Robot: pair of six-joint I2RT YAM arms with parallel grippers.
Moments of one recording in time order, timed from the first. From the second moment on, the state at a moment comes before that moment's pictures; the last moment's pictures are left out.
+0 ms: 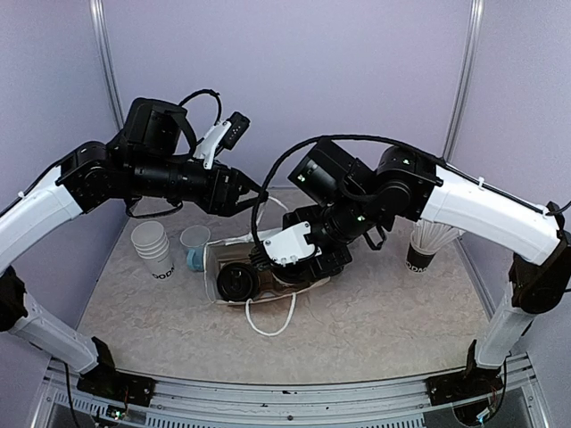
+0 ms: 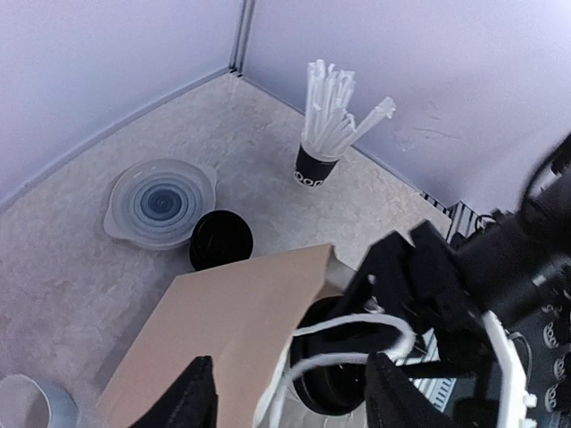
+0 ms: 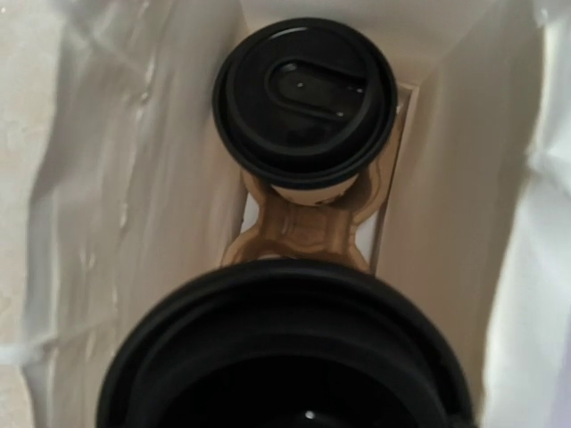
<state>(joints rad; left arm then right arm) -0.91 1.38 1.58 -0.69 0.12 -0.20 1.18 1.72 1.86 -1.09 0.10 -0.95</state>
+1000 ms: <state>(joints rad) -0.55 1.91 1.54 -0.49 0.32 -0.15 1.21 1.61 1.50 -0.80 0.25 -1.07</state>
